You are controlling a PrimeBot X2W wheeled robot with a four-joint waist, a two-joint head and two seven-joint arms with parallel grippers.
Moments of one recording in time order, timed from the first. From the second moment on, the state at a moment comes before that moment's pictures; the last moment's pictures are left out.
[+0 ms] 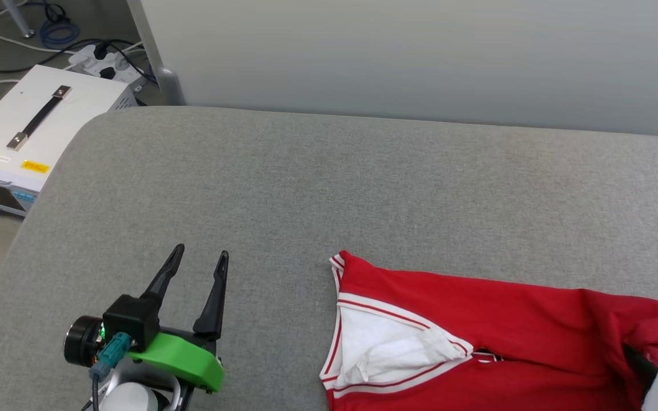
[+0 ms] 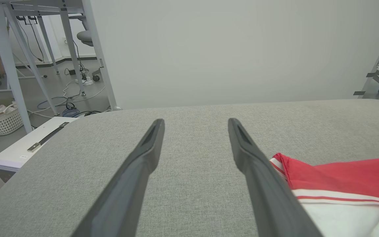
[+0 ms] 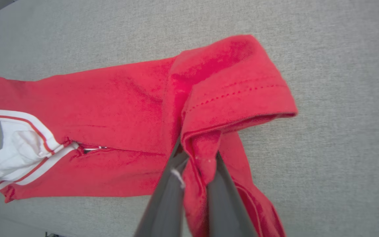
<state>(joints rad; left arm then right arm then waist) -0.07 0.22 -0.16 0.15 -0.23 -0.12 -0.26 0.10 -0.30 -0.20 0.00 0.60 0.13 0.66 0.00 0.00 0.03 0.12</state>
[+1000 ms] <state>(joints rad) -0.06 0.21 -0.14 0.17 -0.23 -0.13 -0.26 -0.06 -0.05 0.18 0.05 0.77 0.13 0.63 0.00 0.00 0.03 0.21</state>
